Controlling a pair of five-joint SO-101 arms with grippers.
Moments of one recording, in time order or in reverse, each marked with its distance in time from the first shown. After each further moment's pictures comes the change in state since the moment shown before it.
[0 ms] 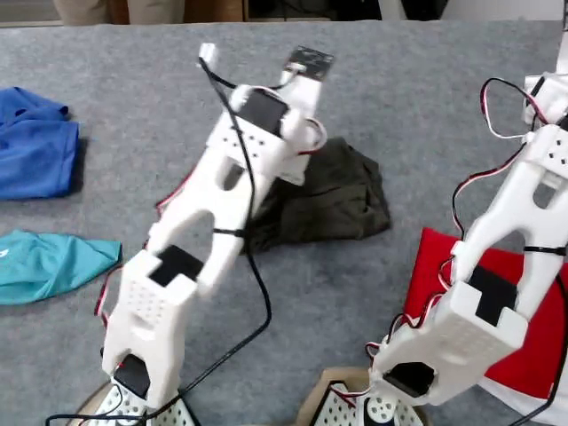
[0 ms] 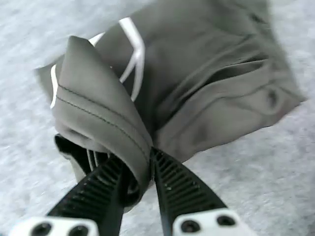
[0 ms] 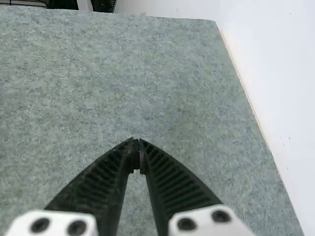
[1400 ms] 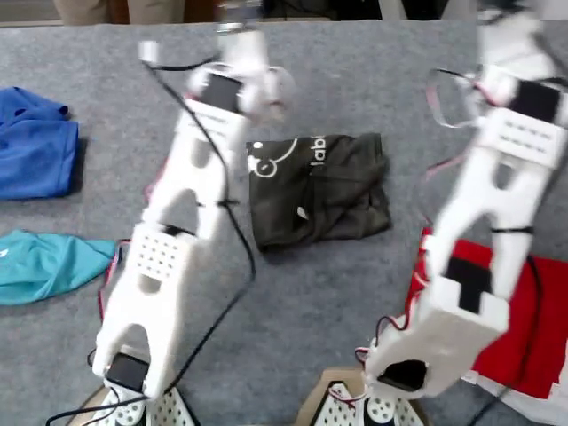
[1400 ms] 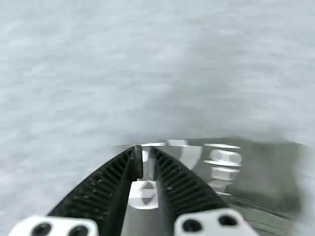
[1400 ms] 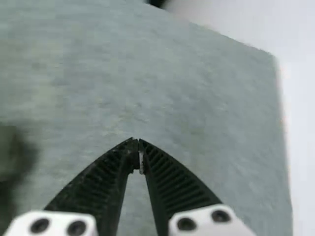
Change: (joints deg) left arm -14.8 24.3 -31.5 -7.8 14.4; right arm -14.1 1.3 -2.5 8.9 10.8
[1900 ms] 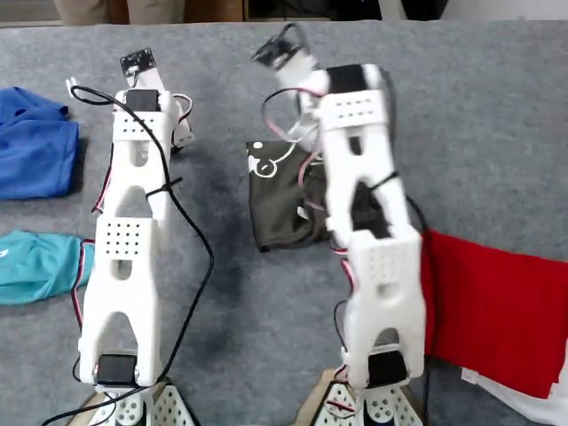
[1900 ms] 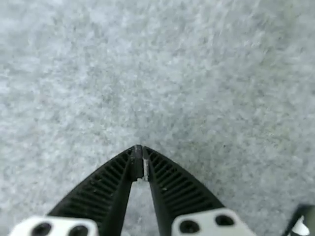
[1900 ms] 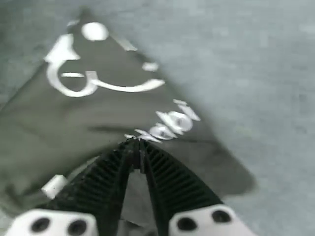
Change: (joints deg) left arm -16.4 16.0 -1.0 0.1 -0.4; right arm -29.8 29.7 -22.0 26.3 1.0
